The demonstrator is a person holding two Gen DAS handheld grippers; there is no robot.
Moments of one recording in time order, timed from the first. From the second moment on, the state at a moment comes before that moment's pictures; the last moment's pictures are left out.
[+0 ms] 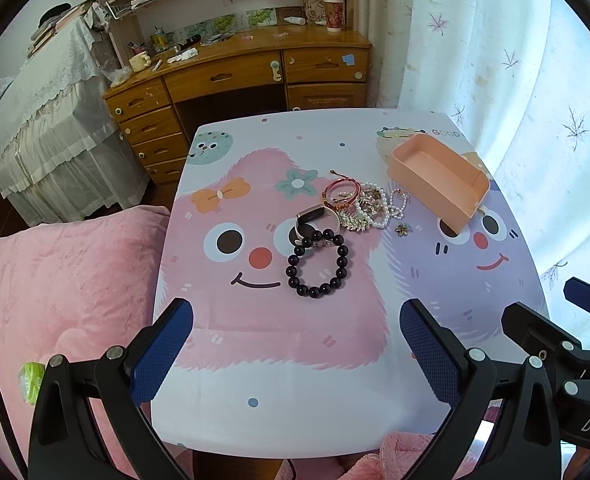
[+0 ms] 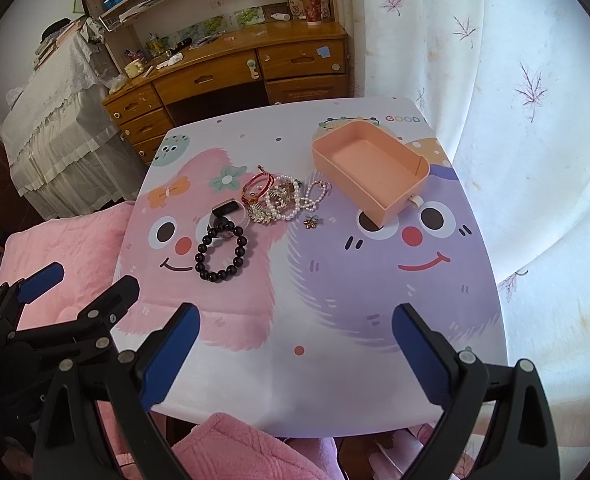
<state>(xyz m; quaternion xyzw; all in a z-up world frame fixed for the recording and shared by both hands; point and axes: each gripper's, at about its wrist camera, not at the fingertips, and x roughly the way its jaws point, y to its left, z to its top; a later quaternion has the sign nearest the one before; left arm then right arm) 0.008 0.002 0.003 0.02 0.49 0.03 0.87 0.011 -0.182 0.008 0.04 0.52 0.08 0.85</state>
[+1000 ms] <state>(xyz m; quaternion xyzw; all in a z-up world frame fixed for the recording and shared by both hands) 0.001 0.017 -0.001 0.04 0.47 0.01 0.88 -0.009 -0.162 0.011 0.06 0.48 0.06 0.88</state>
